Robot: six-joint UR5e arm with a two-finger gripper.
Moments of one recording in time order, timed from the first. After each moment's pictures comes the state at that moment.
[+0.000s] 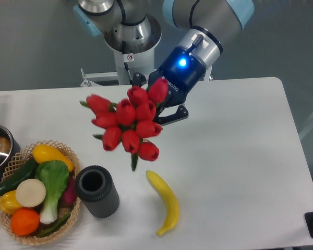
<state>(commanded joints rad) 2.66 -1.74 -1.68 -0.80 0.22 0.96</state>
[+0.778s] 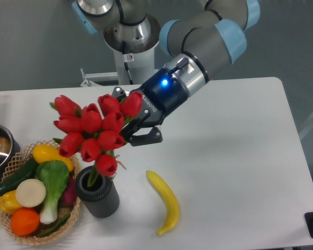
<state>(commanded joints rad) 2.53 -1.85 -1.58 -0.75 0.23 0.97</state>
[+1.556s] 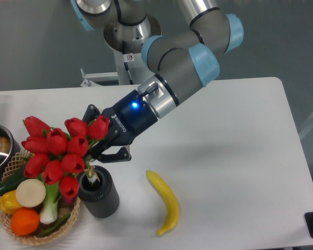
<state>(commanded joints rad) 2.46 -1.91 -1.60 -0.75 0.28 0.97</state>
